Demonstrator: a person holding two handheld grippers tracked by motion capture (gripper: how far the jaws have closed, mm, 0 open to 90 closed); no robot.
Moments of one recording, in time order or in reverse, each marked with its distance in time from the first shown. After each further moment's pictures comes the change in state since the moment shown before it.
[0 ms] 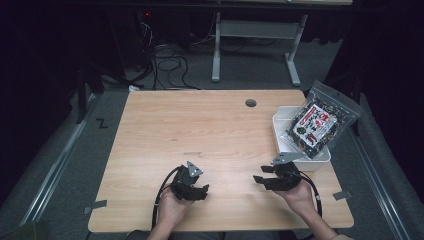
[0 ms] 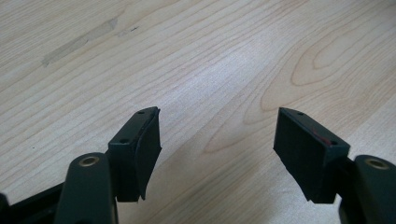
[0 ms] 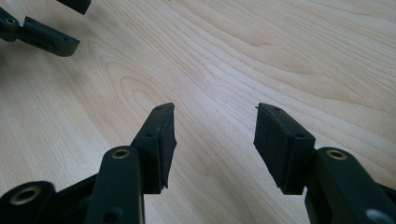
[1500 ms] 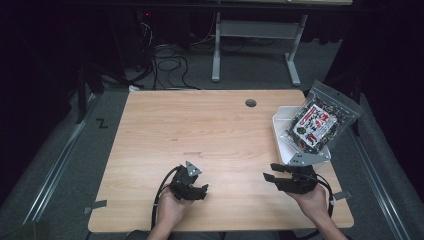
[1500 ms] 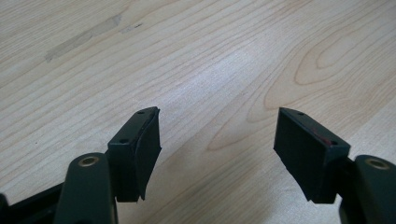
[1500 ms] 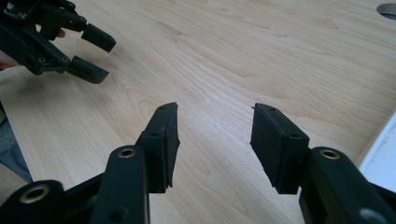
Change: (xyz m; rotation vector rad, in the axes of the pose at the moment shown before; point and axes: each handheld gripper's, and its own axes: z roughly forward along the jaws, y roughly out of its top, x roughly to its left) left arm 0.003 -0.001 0.000 0.002 -0.002 -0.016; right arm 0.006 0.000 -0.047 -0.123 -0.007 0.002
